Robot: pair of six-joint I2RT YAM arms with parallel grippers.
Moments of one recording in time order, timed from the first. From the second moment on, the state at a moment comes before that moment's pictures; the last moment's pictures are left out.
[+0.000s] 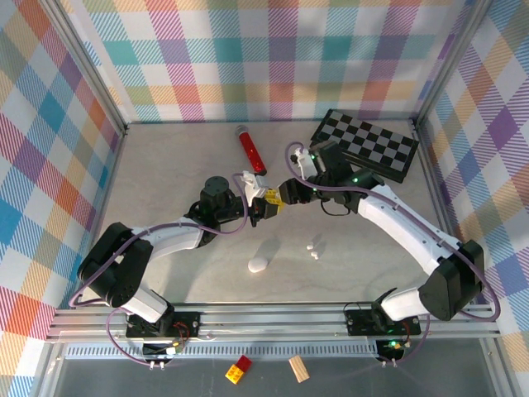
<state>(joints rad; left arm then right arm) -0.60 1.53 0.72 0.67 0.70 -0.04 0.61 1.41 1.28 -0.68 -0.23 0.26</state>
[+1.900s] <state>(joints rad) -0.58 1.52 0.68 0.72 0.69 -0.04 0.58 1.25 1.16 -0.58 -0.26 0.29</state>
